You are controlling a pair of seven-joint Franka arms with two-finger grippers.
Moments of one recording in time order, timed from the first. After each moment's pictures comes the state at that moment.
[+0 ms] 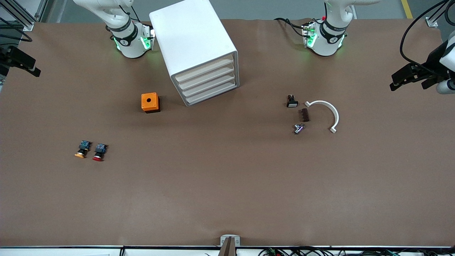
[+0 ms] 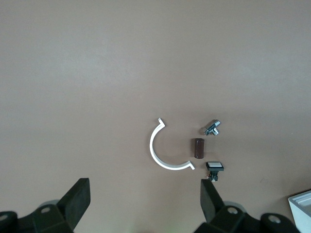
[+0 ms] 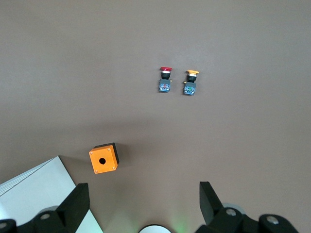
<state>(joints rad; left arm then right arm) -0.02 -0.08 0.01 -1.65 -0.01 1.57 -0.07 -0.05 -0.12 -0.04 -1.59 0.01 1.44 -0.02</state>
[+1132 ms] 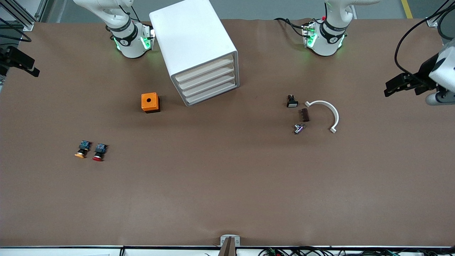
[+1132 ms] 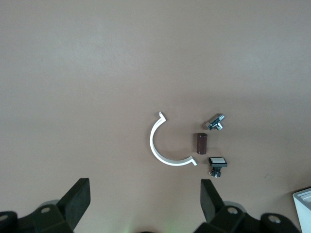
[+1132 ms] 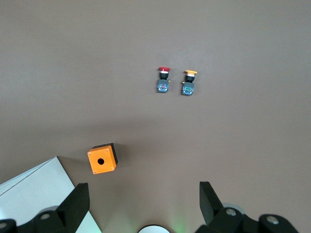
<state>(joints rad) -0.03 0.00 0.01 -1.65 -0.01 1.56 -0.07 -0.05 -0.12 -0.04 -1.59 0.00 1.44 -0.02</state>
